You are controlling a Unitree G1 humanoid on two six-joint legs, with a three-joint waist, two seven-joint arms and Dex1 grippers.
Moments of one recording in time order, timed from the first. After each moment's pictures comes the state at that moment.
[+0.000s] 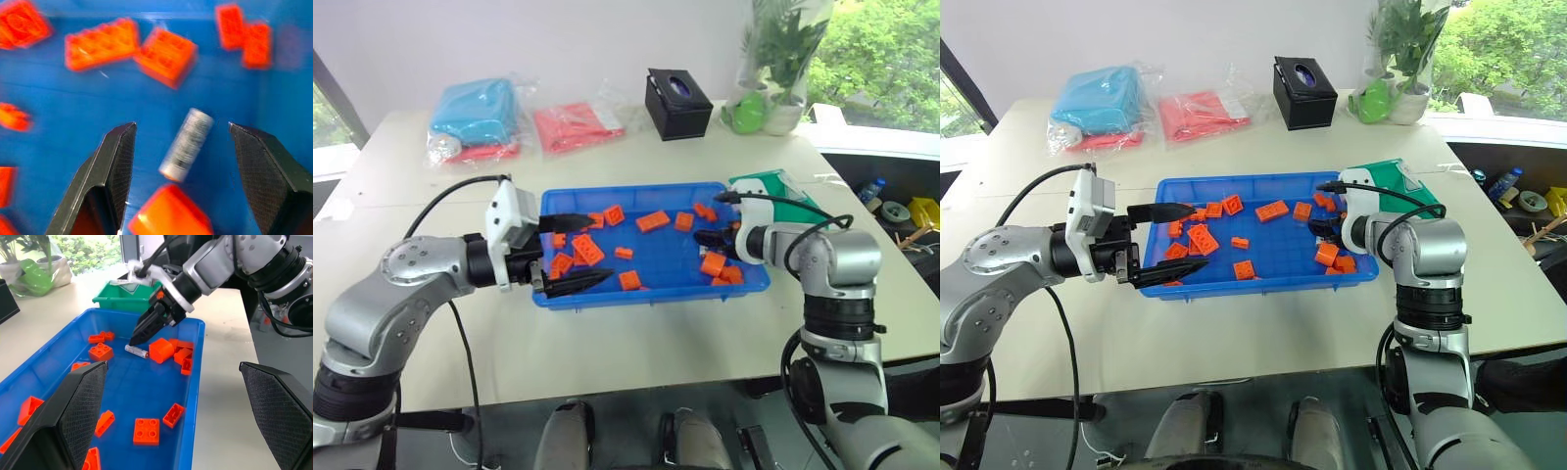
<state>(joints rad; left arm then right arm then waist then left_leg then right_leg) -0.34 0.78 0.10 -0.52 -0.78 0.68 -0.88 -0.71 -0.37 -0.12 -0.02 0.27 1.38 0.33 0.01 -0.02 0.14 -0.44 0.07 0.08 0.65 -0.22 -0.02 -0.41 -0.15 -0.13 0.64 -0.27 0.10</state>
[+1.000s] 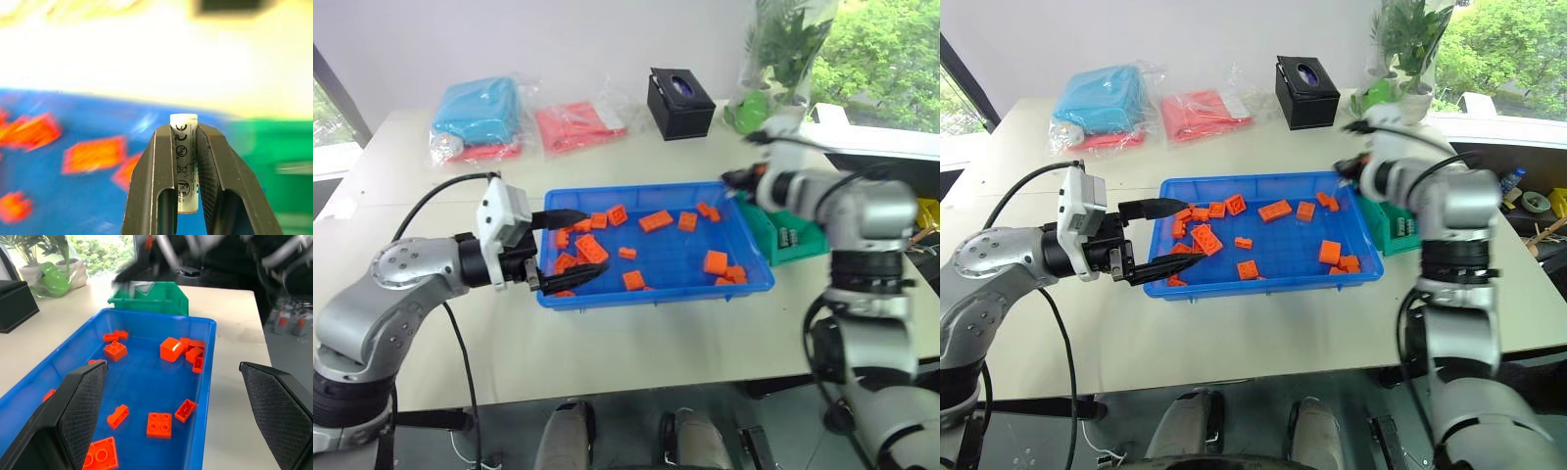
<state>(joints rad) -0.33 0.78 0.13 -0.51 -0.77 0.67 -0.88 -0.92 -0.59 -0.21 0.20 0.30 1.13 0.40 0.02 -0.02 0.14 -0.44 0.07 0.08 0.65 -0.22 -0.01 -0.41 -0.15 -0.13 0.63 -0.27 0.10</state>
